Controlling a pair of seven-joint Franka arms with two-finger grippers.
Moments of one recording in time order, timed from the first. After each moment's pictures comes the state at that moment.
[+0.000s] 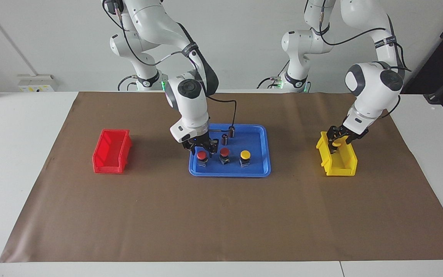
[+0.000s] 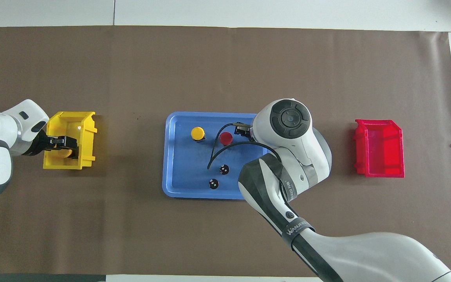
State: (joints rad) left arm -0.12 -0.02 0.12 -2.24 -0.04 2.19 0.08; right arm 0.49 0.29 0.00 -1.90 0.03 2.28 0.71
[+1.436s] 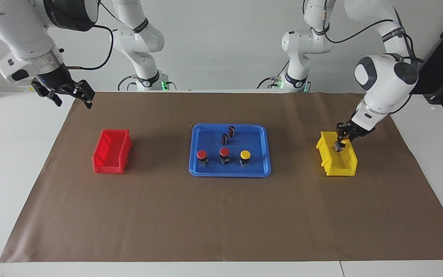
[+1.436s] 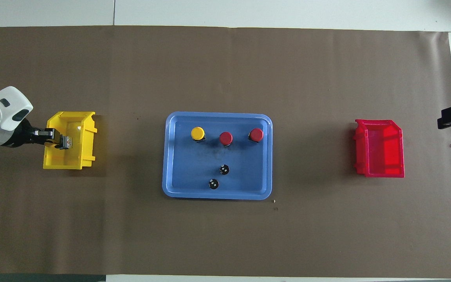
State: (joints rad) left arm -0.13 -0.02 0.12 -1.97 -0.04 1.91 0.10; right arm -0.07 -0.02 -0.06 -1.62 -0.05 1.54 -0.04
